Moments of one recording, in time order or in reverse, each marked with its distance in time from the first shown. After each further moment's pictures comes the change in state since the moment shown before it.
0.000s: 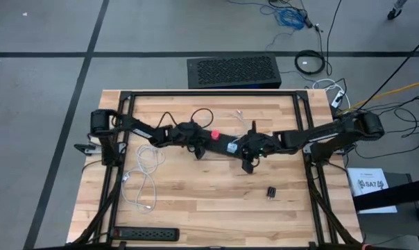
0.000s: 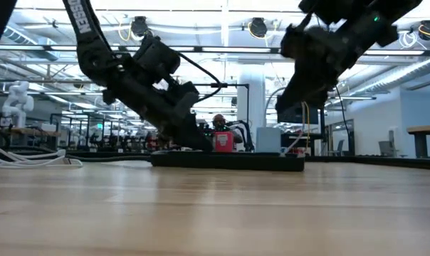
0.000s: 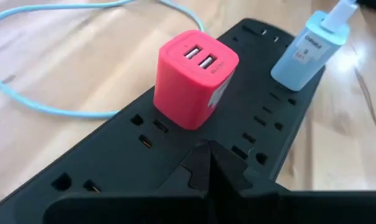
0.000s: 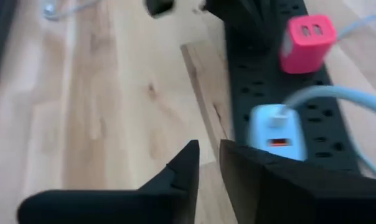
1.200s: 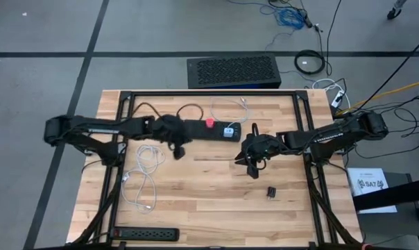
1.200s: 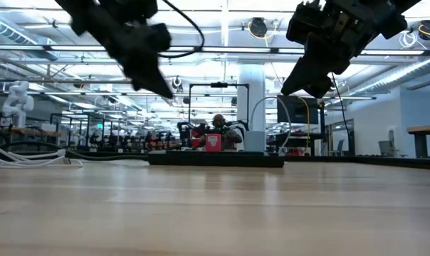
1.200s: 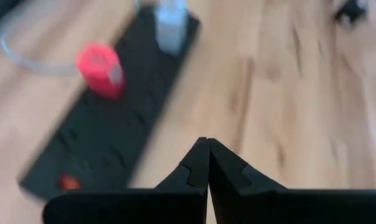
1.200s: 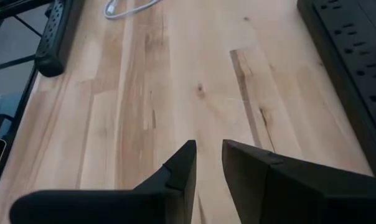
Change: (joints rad) left arm -0.033 -0.591 0.102 -0.808 0.035 0.148; right arm 0.049 -0.071 0.005 -0.016 -0.108 -0.031
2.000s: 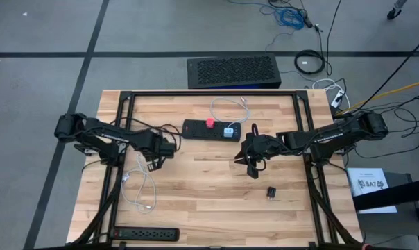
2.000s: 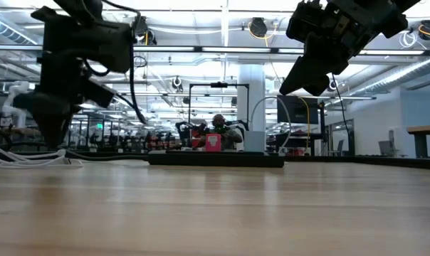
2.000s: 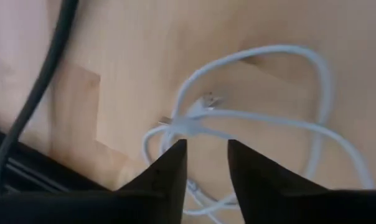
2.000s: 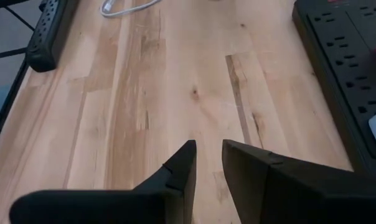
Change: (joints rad) left arm -0.192 0.154 -0.008 -0.835 -0.273 -0.267; right arm 0.000 0.002 0.001 0.005 0.032 -0.052
